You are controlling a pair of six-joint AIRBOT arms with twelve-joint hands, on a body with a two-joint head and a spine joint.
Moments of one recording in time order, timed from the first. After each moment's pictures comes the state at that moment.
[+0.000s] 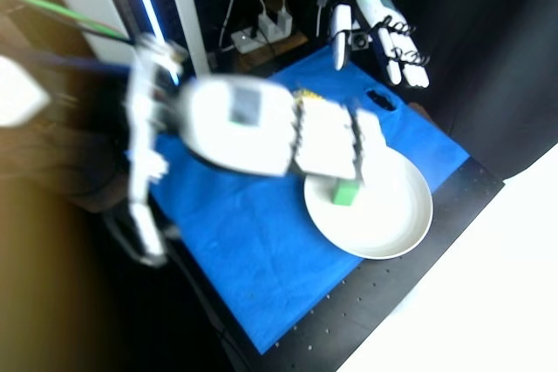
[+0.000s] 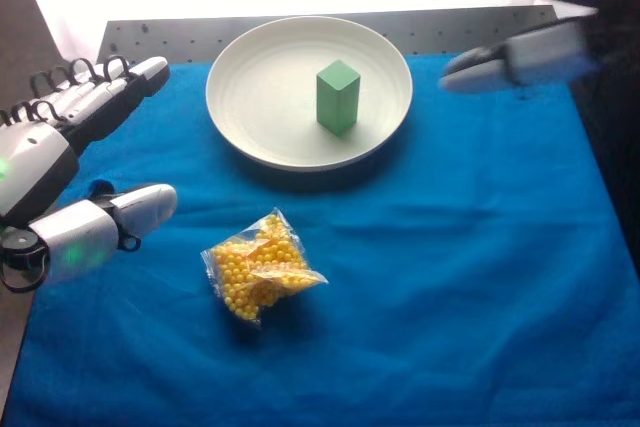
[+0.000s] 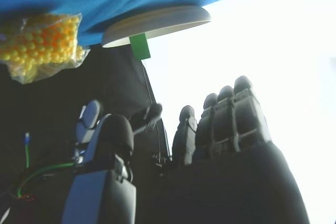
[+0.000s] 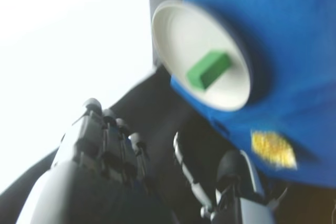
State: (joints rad) left arm 1.14 -0.88 0.86 -0.46 -1.20 1.12; right arm -0.38 -0.93 1.13 -0.68 0.46 -0.40
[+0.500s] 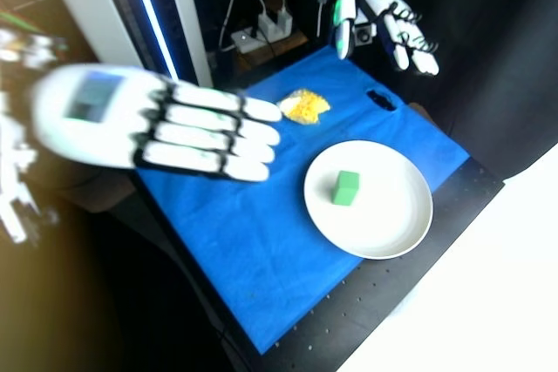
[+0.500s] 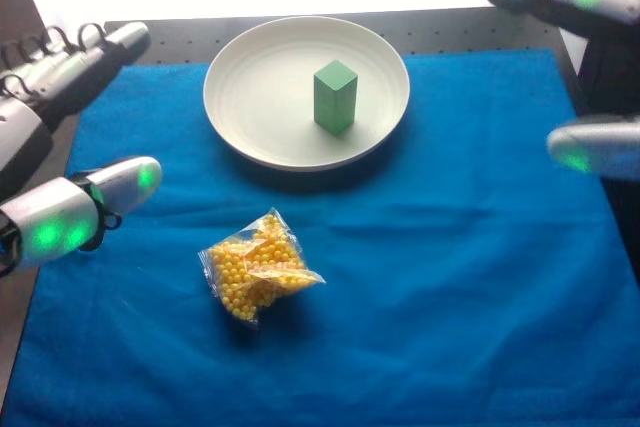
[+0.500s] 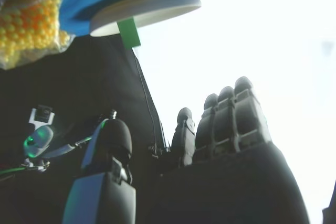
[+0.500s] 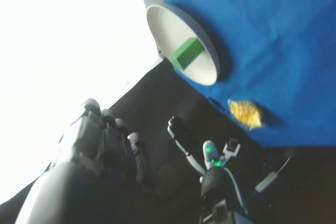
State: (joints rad) left arm 1.14 -0.83 0.83 -0.44 -1.27 1.12; right arm -0.78 -0.69 0.94 -0.26 0.80 -0.61
